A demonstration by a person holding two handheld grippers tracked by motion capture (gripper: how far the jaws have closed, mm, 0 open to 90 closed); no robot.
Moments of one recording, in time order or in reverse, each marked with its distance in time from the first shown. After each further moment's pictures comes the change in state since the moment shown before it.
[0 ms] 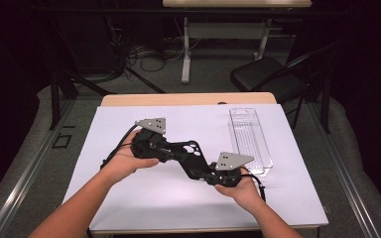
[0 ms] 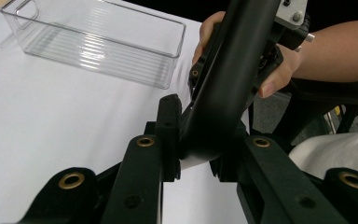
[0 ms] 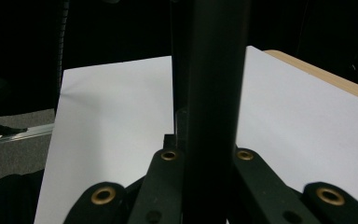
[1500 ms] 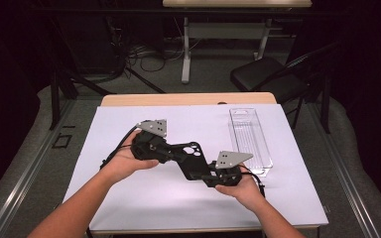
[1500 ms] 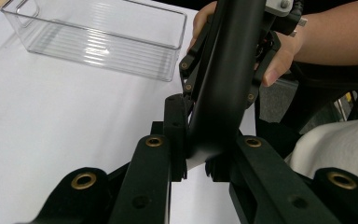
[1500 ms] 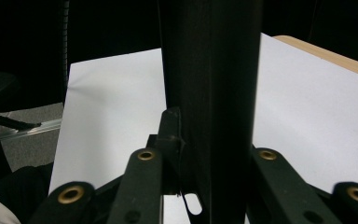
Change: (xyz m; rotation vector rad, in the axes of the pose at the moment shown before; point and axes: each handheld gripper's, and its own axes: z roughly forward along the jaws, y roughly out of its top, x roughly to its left) left arm -0.003 0.000 0.000 0.042 0.024 0.044; right arm -0.005 -0.003 0.001 0.043 0.032 0.039
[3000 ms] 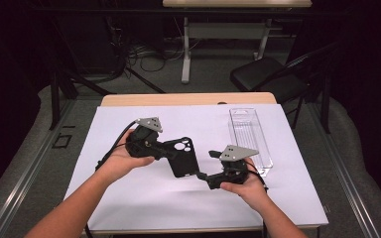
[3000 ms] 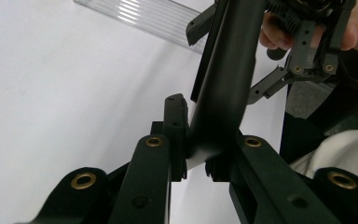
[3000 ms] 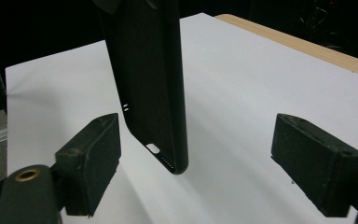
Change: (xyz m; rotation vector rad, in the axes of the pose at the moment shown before) left arm 0.006 -0.008 -0.009 0.088 0.137 -0.165; right arm -0.001 0.014 -0.016 0.076 -0.223 0.097
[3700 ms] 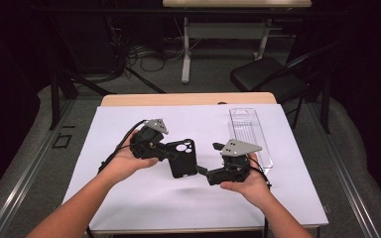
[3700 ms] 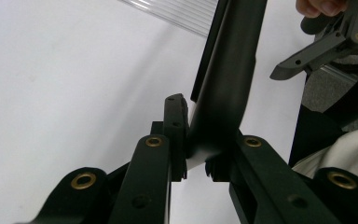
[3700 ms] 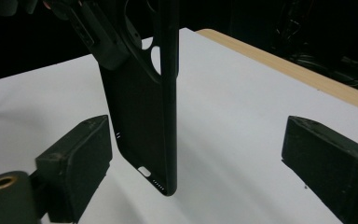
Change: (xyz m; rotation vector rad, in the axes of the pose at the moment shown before) left arm -0.007 0.007 0.007 0.068 0.058 -0.002; right arm 0.007 0.027 -0.013 -0.020 -0.080 -0.028
